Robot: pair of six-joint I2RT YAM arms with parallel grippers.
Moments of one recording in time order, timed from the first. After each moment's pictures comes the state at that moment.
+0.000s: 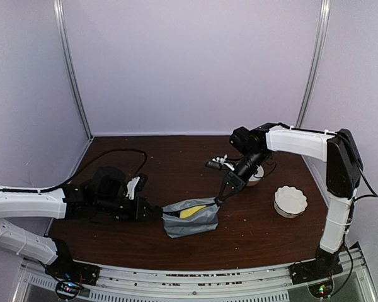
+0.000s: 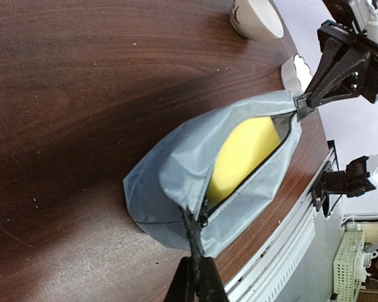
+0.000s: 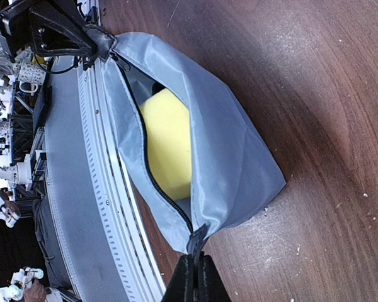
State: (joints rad) left arm -0.89 1.17 0.59 -0.10 0.25 -0.77; right arm 0.59 1.92 1.53 -1.07 -0.79 -0.37
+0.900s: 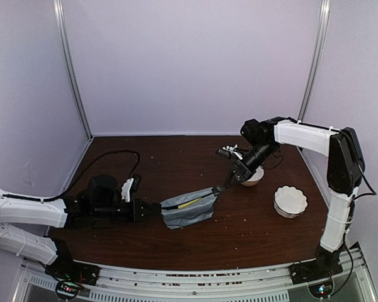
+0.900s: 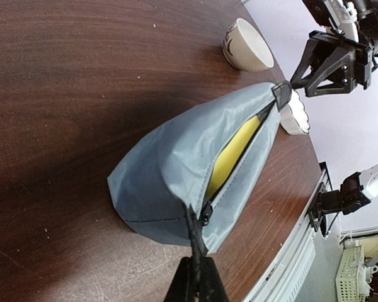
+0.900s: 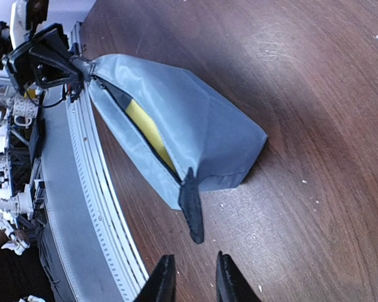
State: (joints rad) left arm -0.85 1.15 0.43 0.19 0.21 -0.76; right arm 0.48 1.92 1.57 -1.07 -0.79 -0.34
